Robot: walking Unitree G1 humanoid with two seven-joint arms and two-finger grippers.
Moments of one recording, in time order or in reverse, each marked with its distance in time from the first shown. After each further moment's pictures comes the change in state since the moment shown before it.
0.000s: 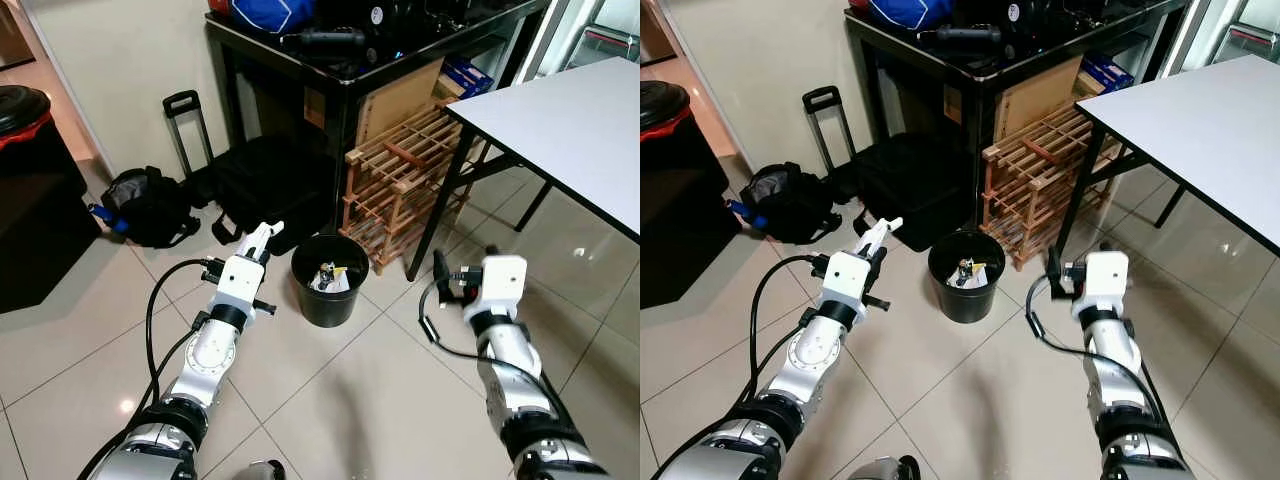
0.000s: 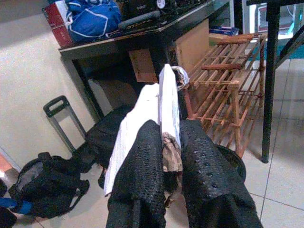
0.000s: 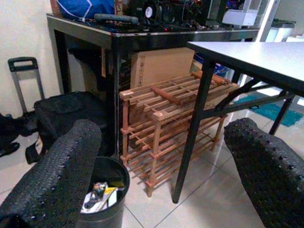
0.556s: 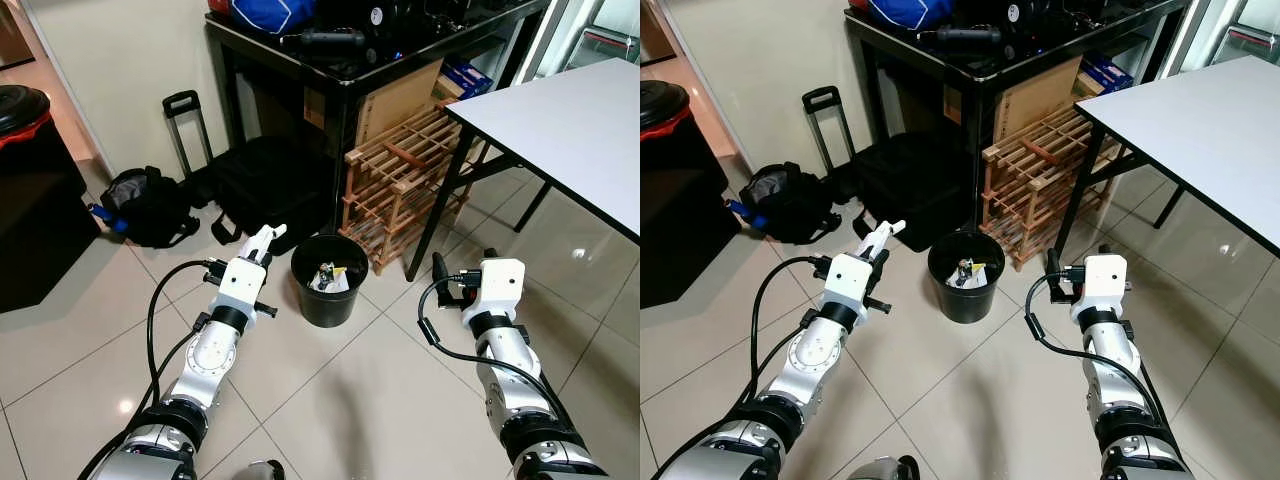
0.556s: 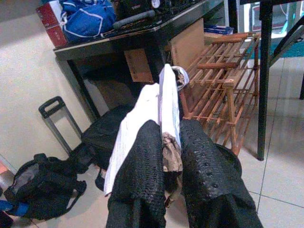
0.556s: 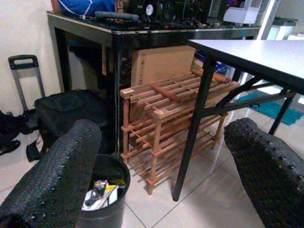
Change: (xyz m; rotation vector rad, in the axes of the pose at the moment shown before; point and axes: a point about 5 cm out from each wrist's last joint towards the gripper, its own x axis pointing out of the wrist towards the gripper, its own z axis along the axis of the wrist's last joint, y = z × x) left arm -0.001 -0.002 -0.001 0.005 0.002 -0.023; right arm 0.000 0.001 -0.001 0.002 0.010 0.002
